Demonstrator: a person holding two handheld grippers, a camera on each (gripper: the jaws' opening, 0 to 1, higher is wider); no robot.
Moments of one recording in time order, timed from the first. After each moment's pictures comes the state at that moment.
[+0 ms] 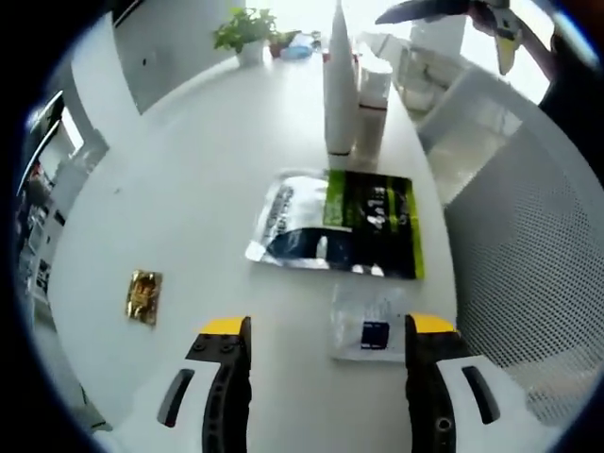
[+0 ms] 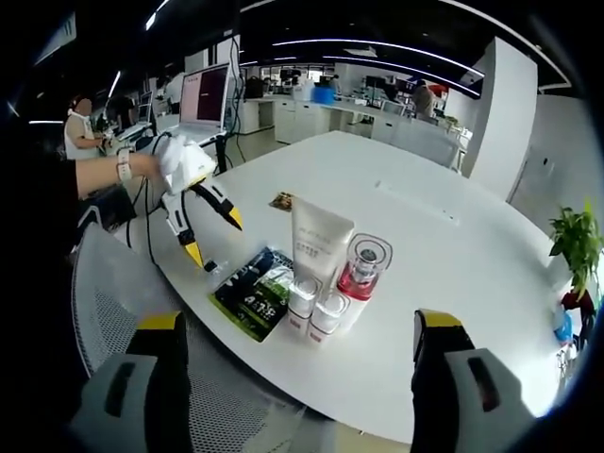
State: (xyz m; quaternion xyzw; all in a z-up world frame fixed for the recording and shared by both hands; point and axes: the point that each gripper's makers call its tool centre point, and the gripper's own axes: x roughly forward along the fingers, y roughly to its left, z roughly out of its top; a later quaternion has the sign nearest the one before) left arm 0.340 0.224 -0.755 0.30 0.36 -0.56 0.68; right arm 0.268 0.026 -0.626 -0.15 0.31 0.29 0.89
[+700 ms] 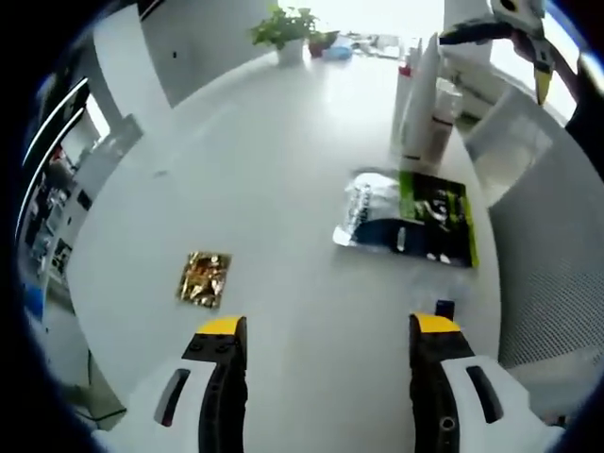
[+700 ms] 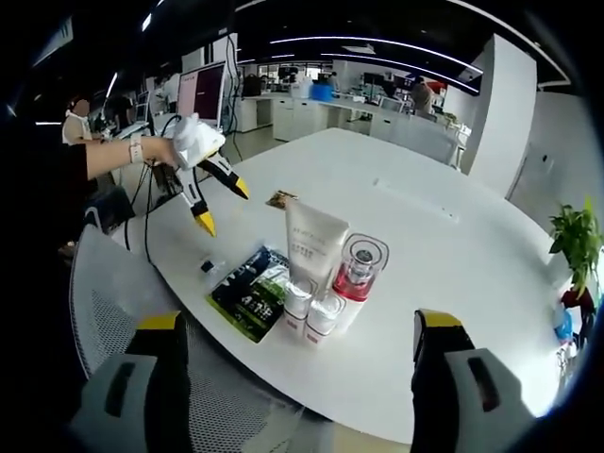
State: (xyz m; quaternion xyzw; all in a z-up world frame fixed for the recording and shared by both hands) left arm 0.405 0.256 -0.741 0.32 0.35 -0.52 0.71; right arm 0.273 0.024 -0.627 -0.14 0.32 0.28 0.89
